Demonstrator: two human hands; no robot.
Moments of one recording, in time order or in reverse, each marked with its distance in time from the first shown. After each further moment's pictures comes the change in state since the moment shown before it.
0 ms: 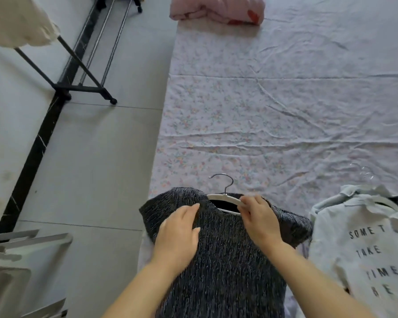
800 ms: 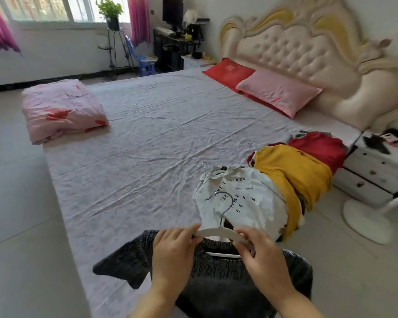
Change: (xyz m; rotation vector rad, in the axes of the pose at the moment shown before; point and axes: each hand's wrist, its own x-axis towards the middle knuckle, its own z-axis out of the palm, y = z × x) left_hand -0.226 0.137 -0.033 -0.203 0.374 0.965; right_hand -0.387 -0.121 -0.160 0.037 0.729 0.323
